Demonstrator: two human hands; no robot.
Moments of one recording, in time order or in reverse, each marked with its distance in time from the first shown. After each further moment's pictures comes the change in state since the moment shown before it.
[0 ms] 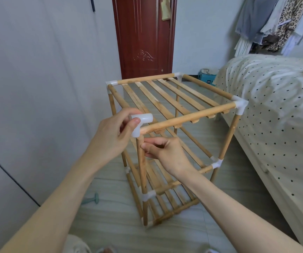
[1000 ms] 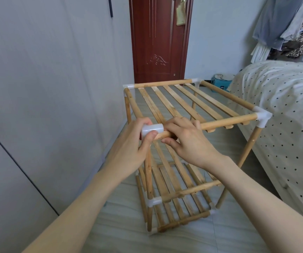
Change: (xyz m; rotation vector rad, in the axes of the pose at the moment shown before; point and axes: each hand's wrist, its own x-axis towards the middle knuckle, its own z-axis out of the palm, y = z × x) left_hand -0.008 -0.015 0.019 0.075 -0.001 -0.084; right_hand 0.041 -0.019 -0.033 -1.129 0.003 -0.670
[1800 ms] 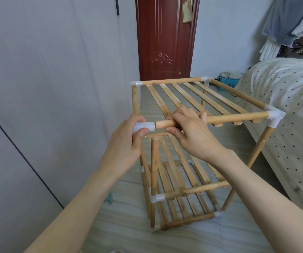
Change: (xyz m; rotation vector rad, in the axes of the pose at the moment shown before) left_hand -0.002 -0.009 -0.019 -0.033 0.073 -0.108; right_hand 0.017 -0.006 0.002 0.044 0.050 0.029
